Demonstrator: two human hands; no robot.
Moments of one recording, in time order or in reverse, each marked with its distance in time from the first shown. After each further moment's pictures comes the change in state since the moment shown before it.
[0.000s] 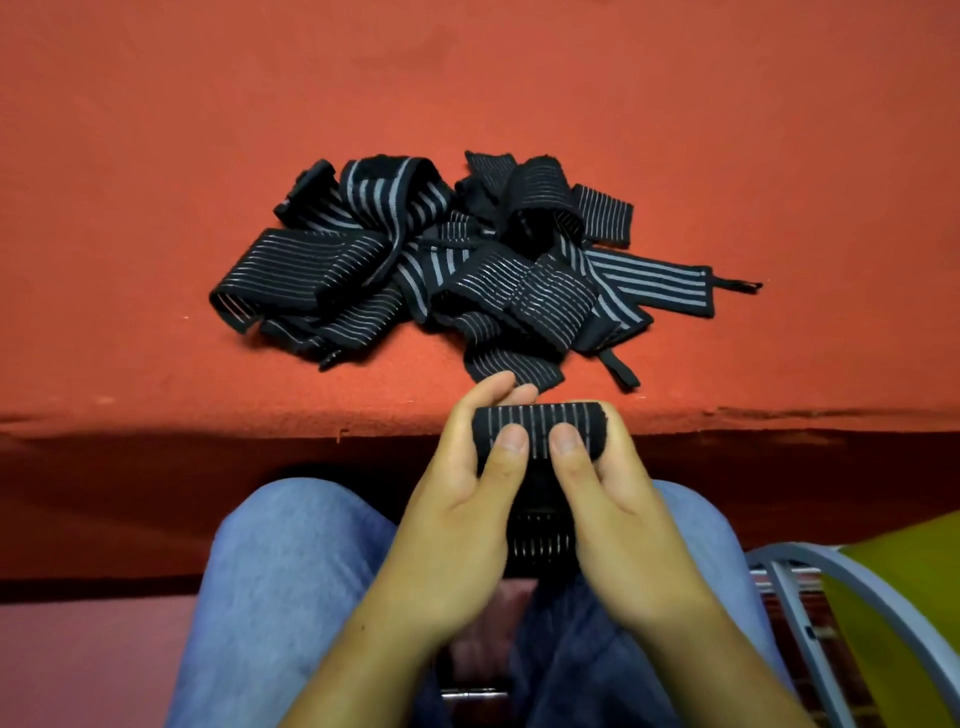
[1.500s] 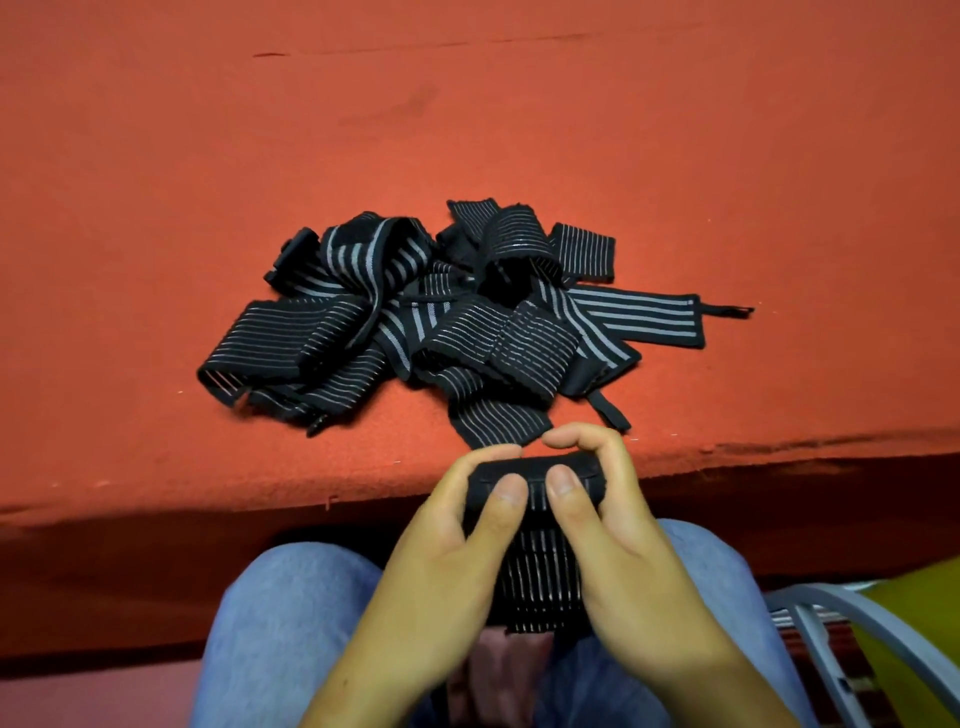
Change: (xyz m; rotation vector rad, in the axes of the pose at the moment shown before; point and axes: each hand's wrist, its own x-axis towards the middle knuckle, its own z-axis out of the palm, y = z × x) left_hand 0.018 0.007 -0.003 0.228 -0.064 -0.032; right_hand 0.015 0.001 -0.016 0.071 -0.028 -0.012
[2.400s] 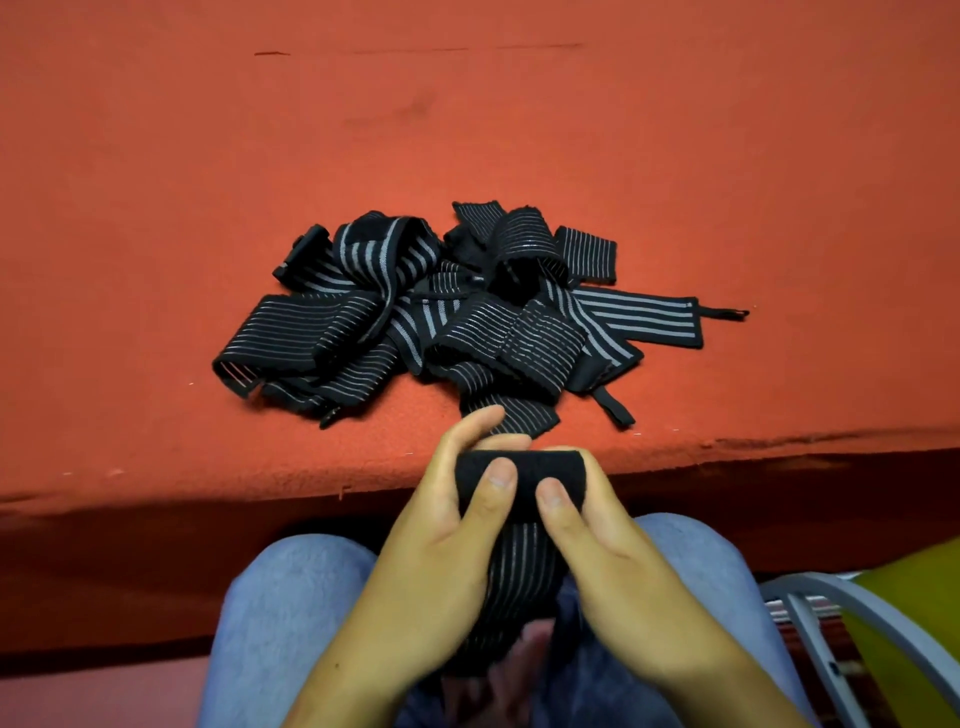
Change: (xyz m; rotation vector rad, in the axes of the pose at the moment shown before) left_hand -0.007 0.005 -0.013 -0.076 -0.013 0.080; right_hand -0.008 0.006 0.008 -0.061 -0.148 0.061
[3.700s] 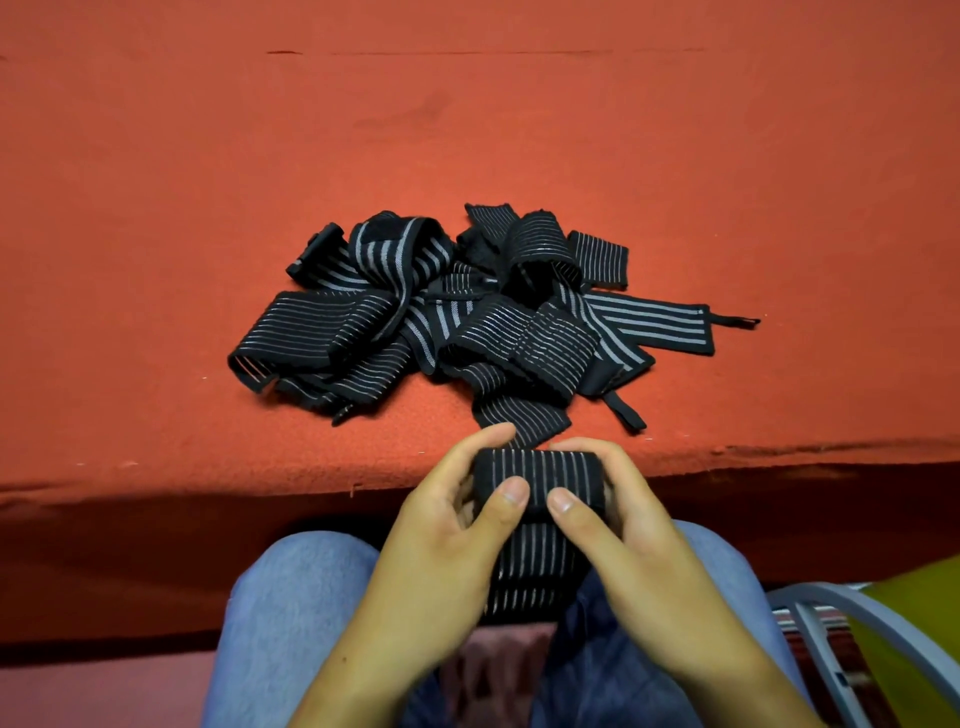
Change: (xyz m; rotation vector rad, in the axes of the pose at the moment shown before) left_hand -0.002 -0.005 -0.004 -0.144 0.035 -0.091; right_hand -0.001 -0.007 -0.004 0.041 0.087 -0.043
